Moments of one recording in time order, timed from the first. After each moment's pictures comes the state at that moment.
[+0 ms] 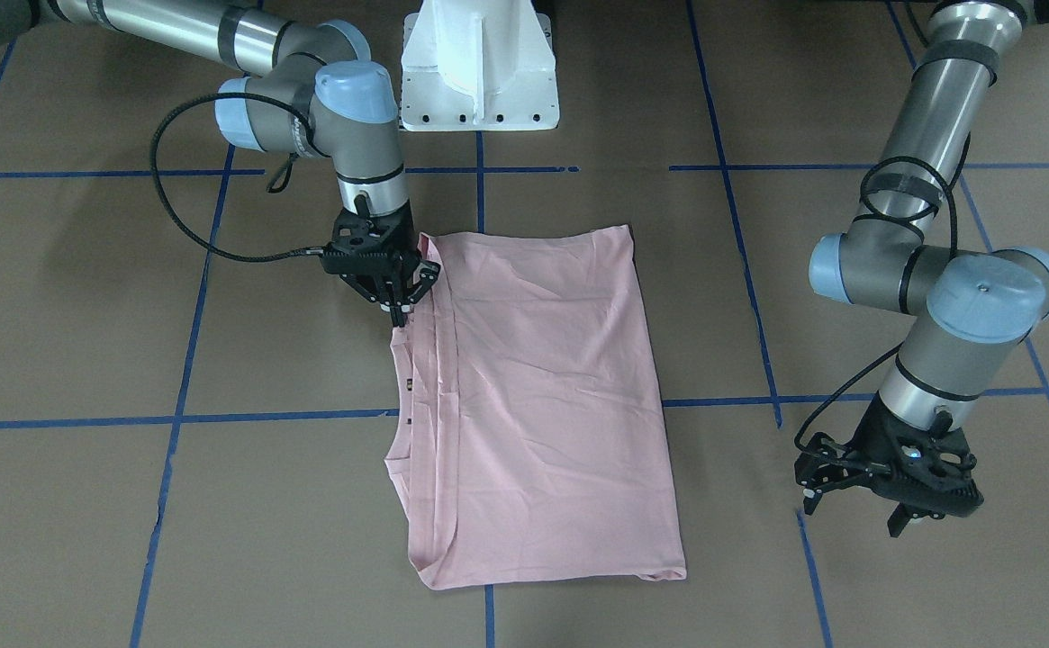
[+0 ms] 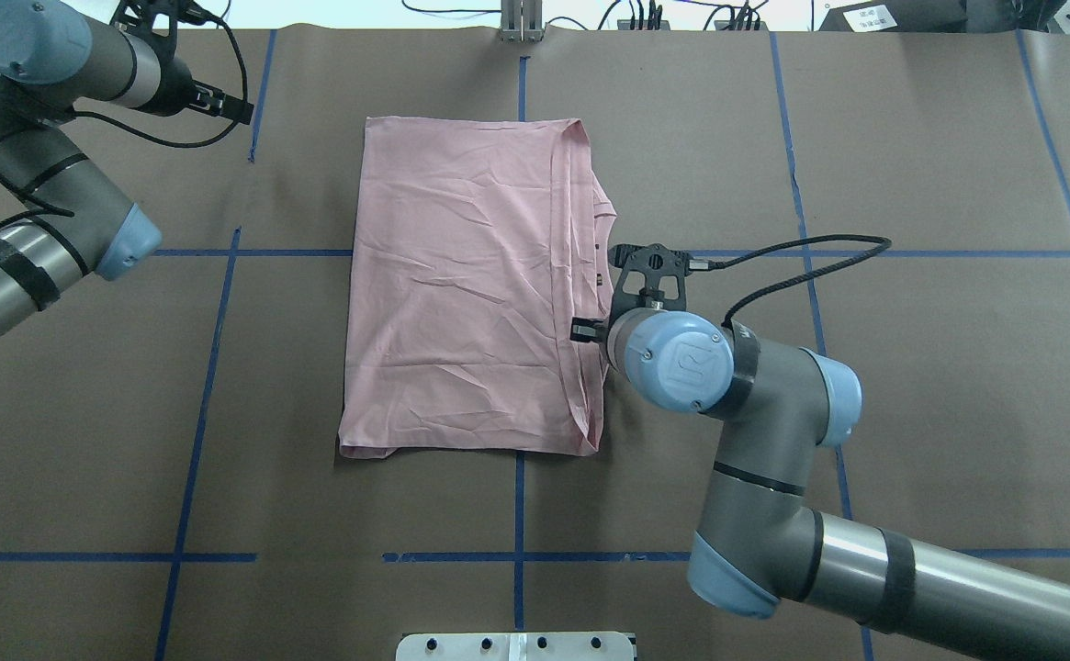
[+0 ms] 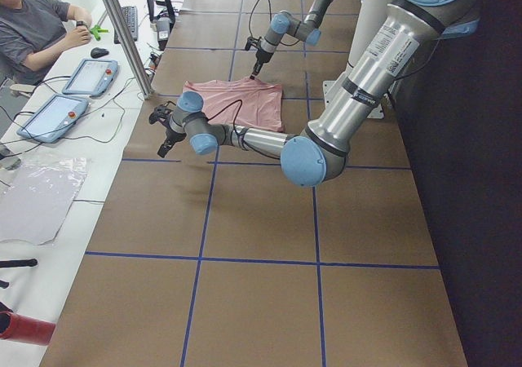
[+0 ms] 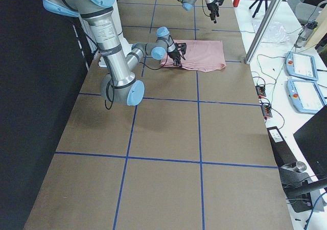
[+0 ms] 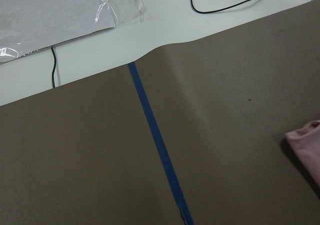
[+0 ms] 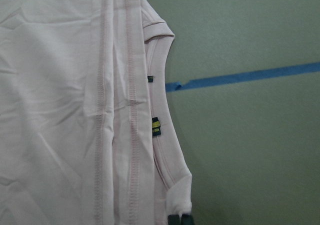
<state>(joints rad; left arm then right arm) -1.00 -2.18 -1.08 -2.42 -1.87 -0.59 0.40 -1.08 1.69 -1.29 1.42 1.41</state>
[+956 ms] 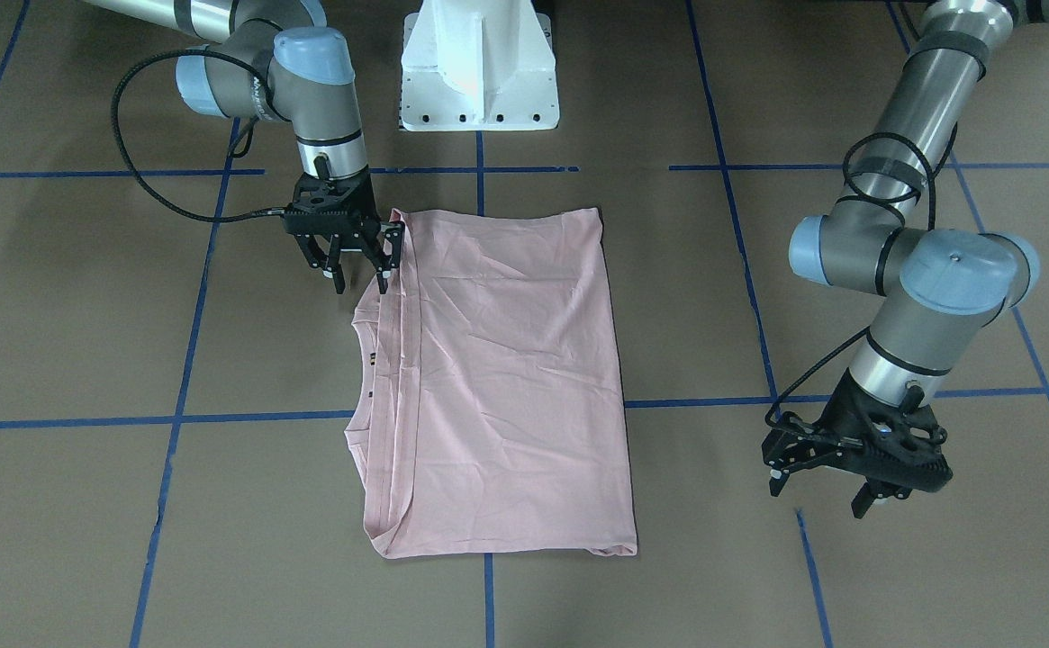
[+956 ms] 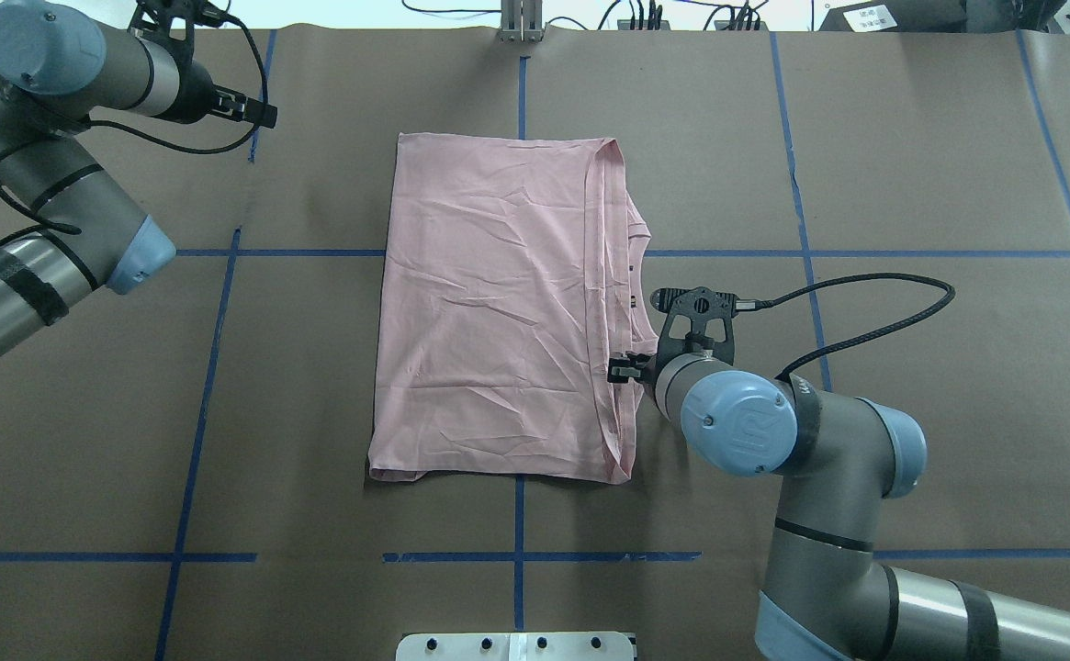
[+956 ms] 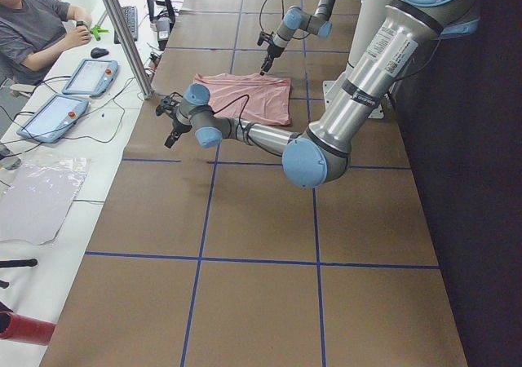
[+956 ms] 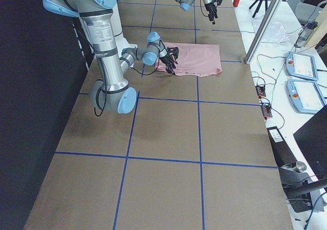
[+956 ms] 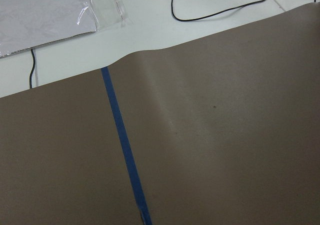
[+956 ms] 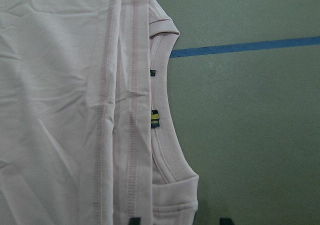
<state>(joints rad) -0.96 -2.14 -1.20 -2.40 -1.87 -0.70 0.36 -1.22 1.83 -1.29 1.37 1.40</state>
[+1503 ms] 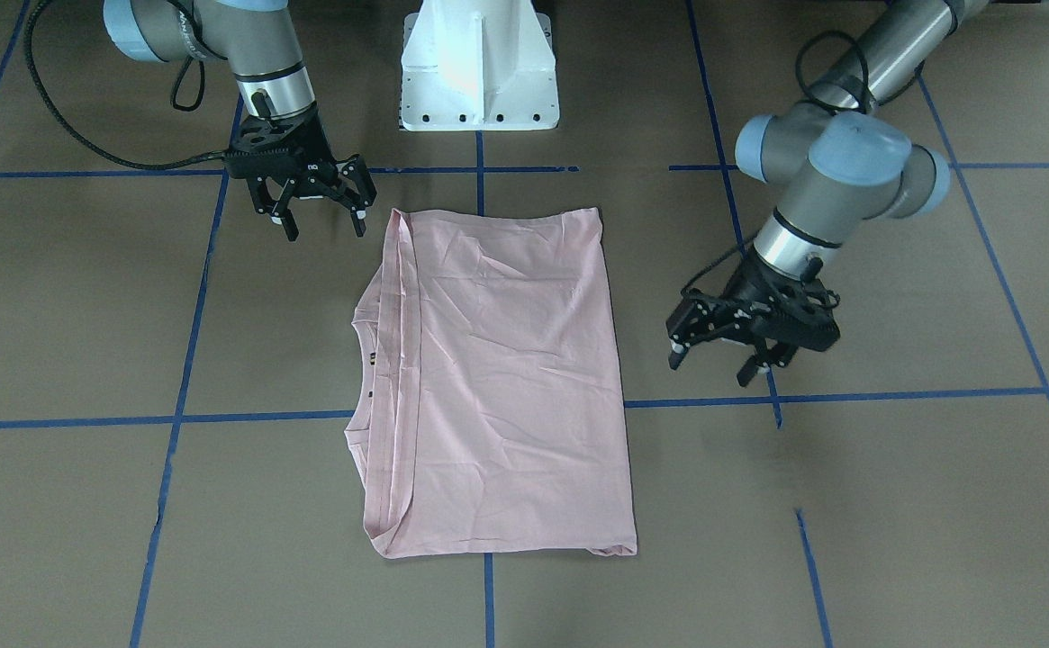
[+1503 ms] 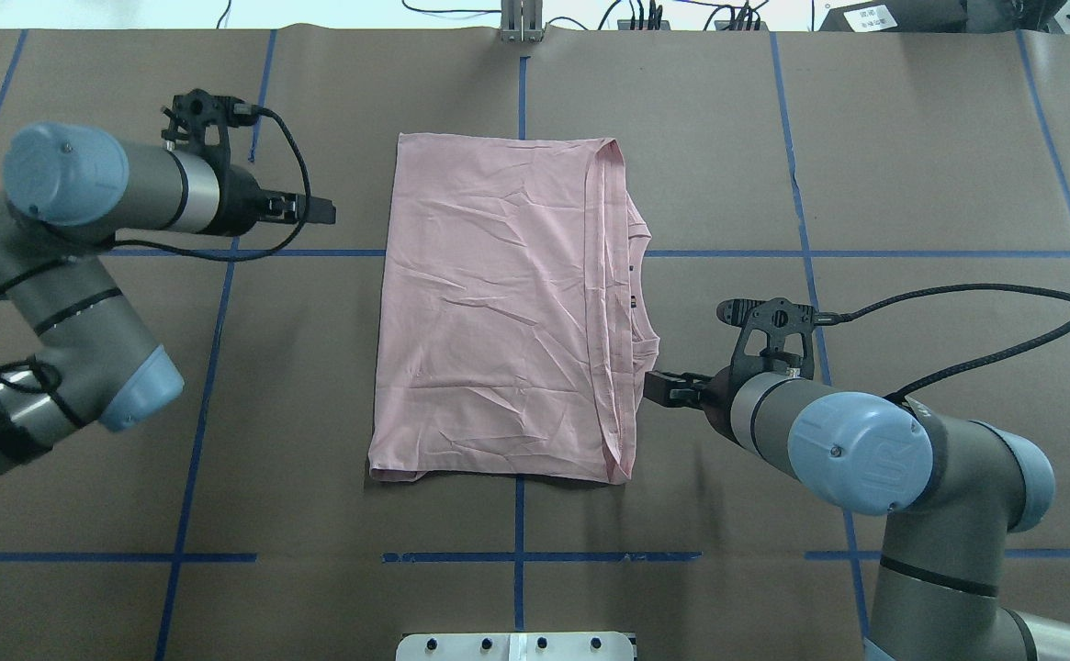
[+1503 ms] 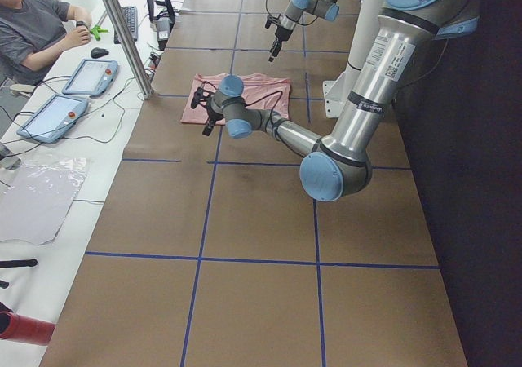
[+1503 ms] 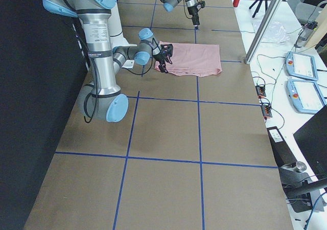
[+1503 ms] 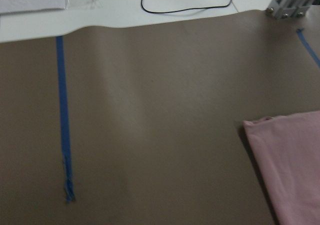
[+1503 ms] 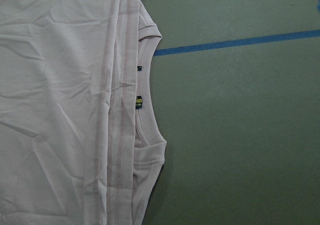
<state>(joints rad) -0.72 -1.93 -1.65 -2.28 -1.83 -1.09 0.34 -1.37 2.04 -1.28 1.40 1.41</state>
